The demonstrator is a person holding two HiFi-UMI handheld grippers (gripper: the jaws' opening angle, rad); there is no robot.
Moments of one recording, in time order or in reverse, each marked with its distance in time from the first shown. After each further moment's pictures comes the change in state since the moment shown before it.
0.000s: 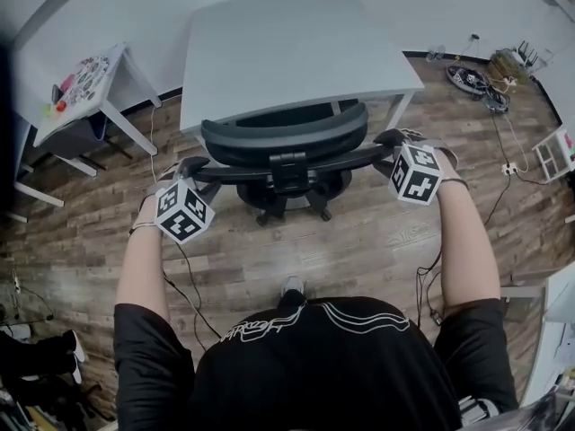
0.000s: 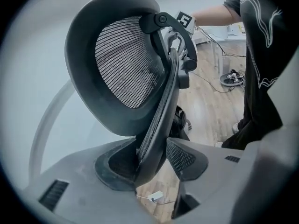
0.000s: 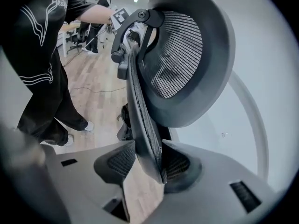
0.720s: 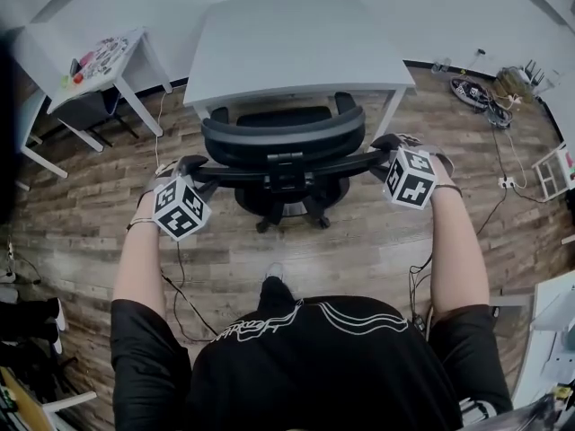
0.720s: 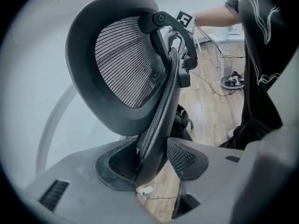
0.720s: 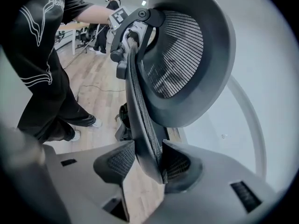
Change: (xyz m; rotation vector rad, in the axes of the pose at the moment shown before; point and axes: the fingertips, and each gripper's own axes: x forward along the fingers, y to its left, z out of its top) left arm -0.059 -0.108 0.028 -0.051 0.043 0.051; right arm -0.060 0.076 -0.035 -0.051 -0.041 0.000
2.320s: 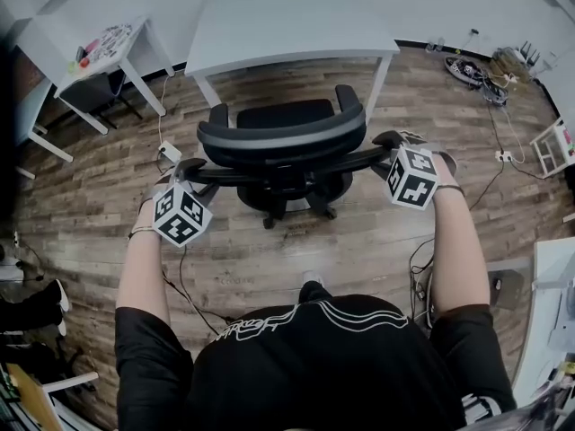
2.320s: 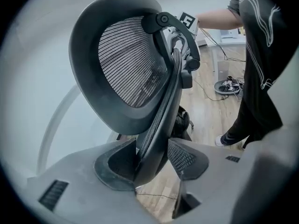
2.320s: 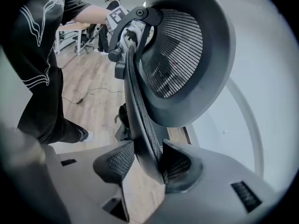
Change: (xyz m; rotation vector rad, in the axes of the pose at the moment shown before) left arm -0.100 -0.141 0.010 -0.045 -0.006 0.015; right arm -0.099 0.136 -0.018 0.009 0.012 0.005
